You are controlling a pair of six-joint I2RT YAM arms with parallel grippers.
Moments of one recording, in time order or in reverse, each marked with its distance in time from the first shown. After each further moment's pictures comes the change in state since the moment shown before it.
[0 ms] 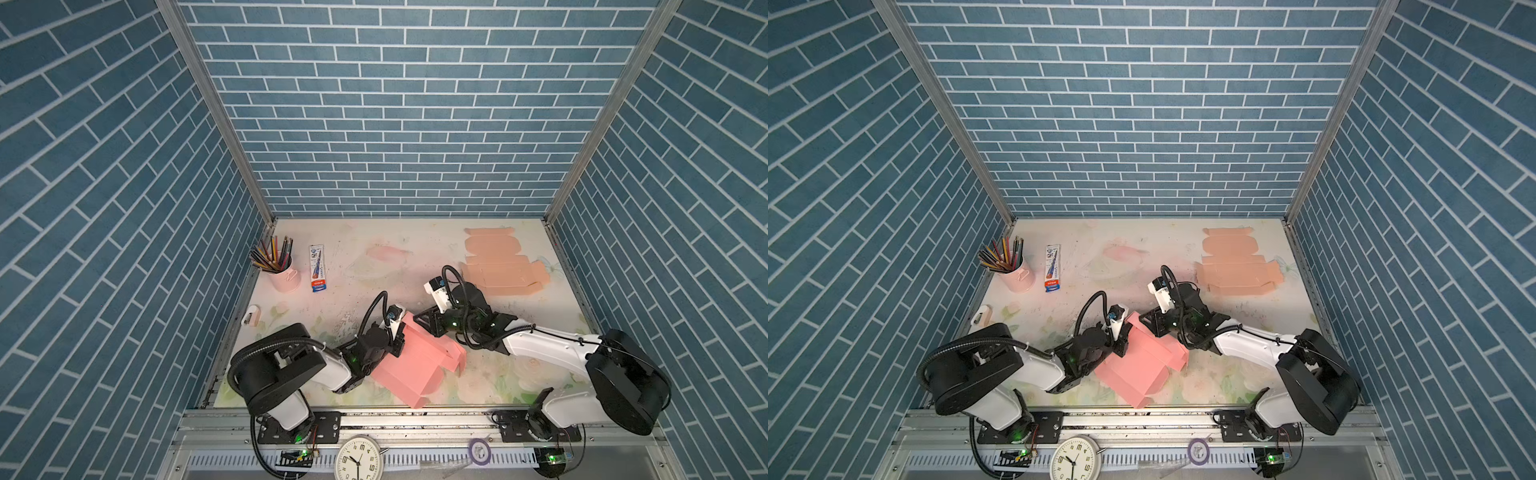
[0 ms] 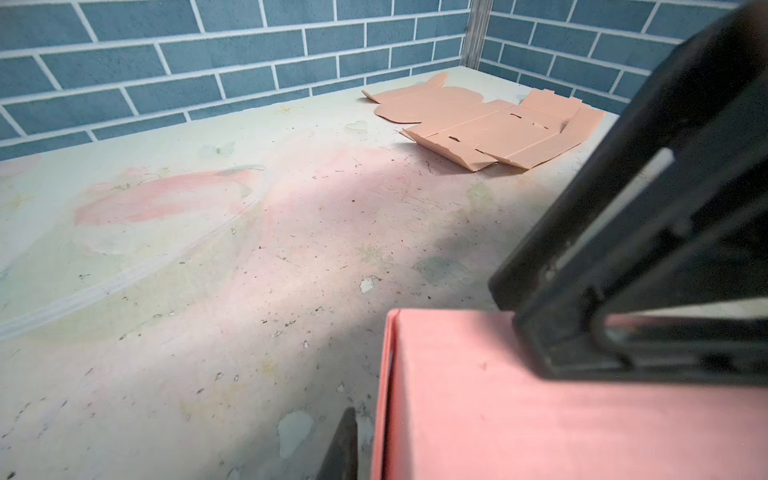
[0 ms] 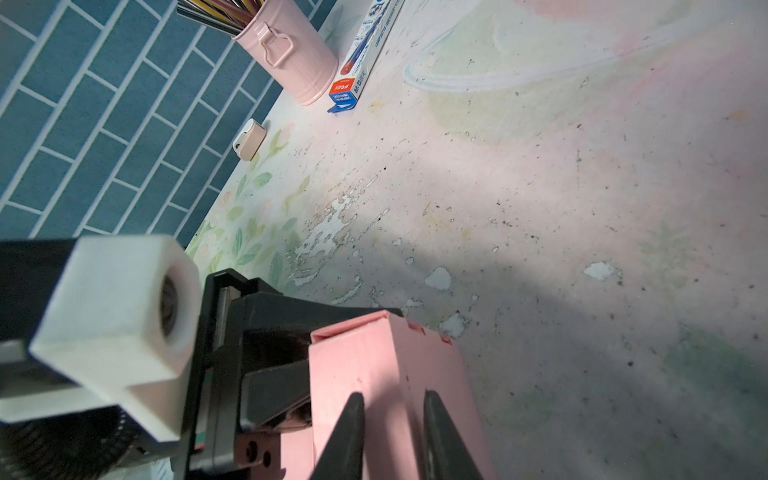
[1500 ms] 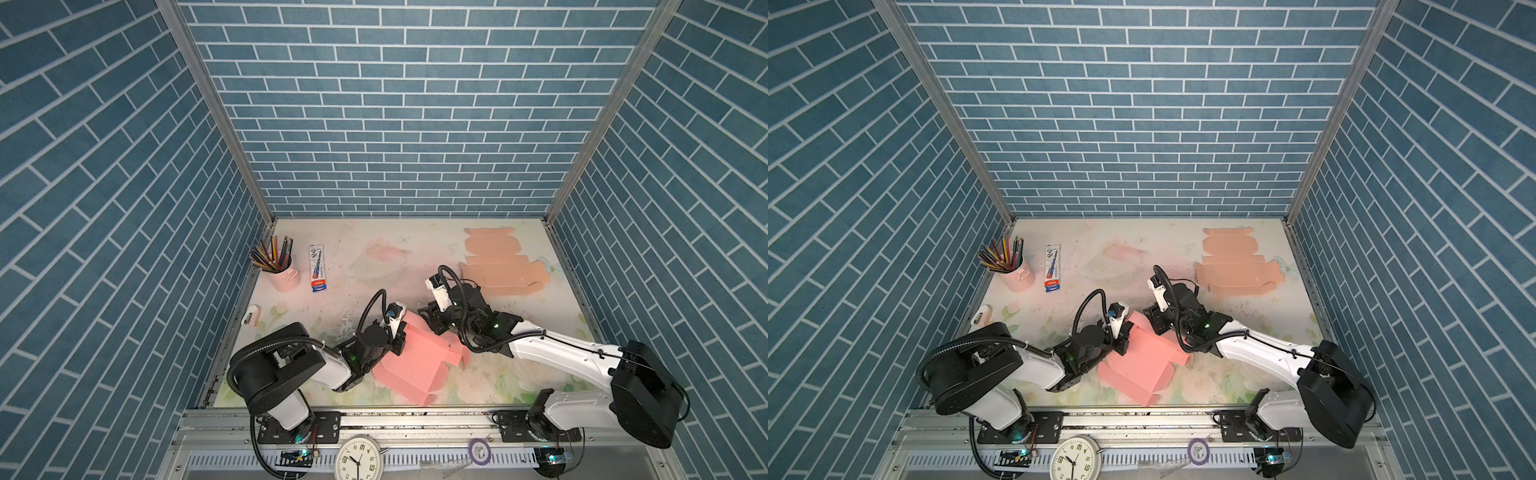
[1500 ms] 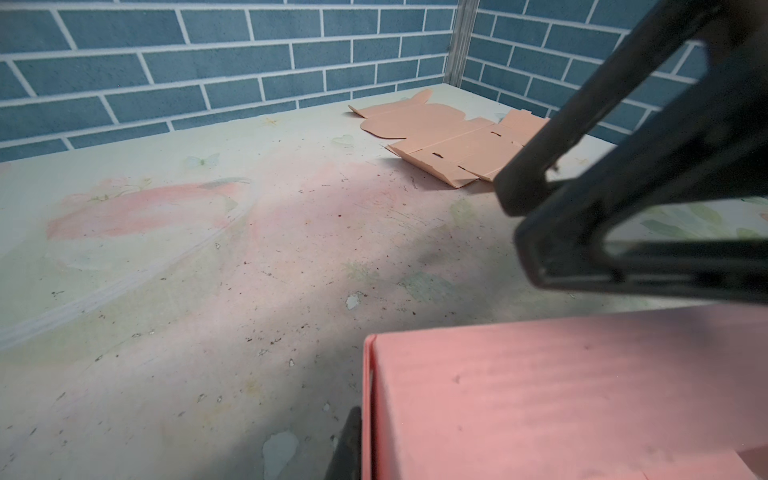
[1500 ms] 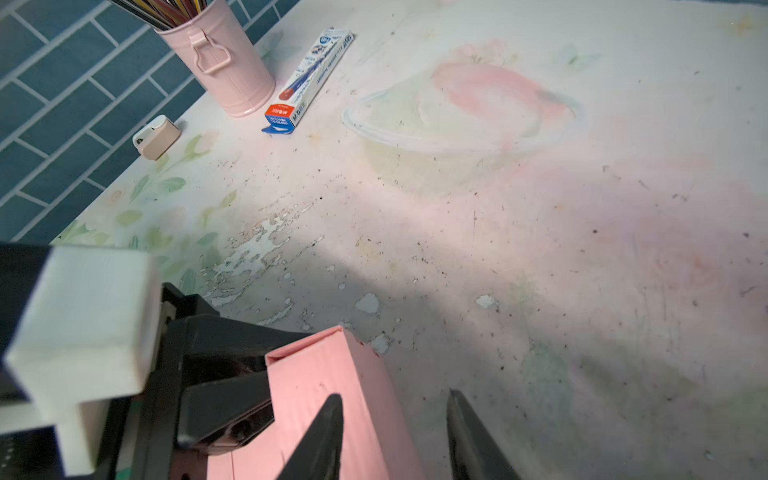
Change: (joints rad) left arm 0.012 0.029 0.028 0.037 0.056 0.001; right arm 0.064 -0.076 0.074 -0.170 0.307 -0.146
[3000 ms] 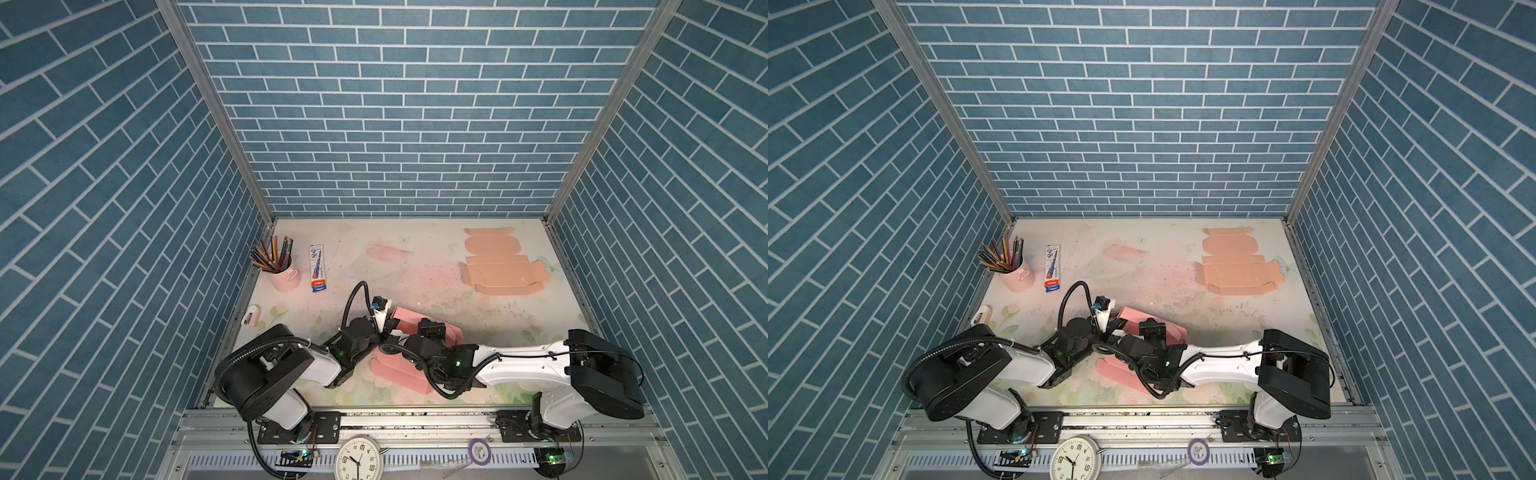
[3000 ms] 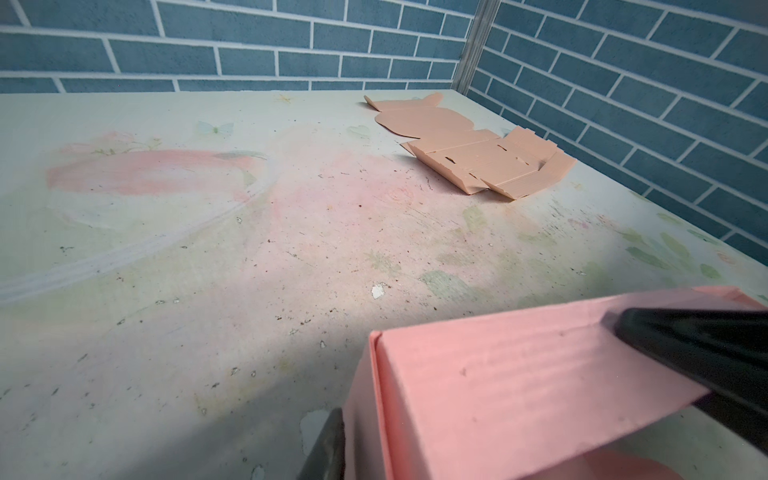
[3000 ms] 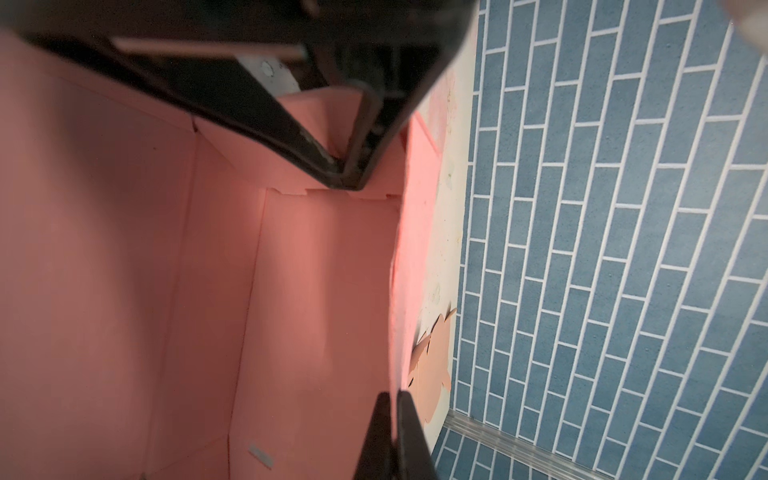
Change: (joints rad) left arm 0.157 -0.072 -0.055 -0.020 0.175 -0.084; right arm 0.457 0.208 0.047 -0.064 0.946 -1.067
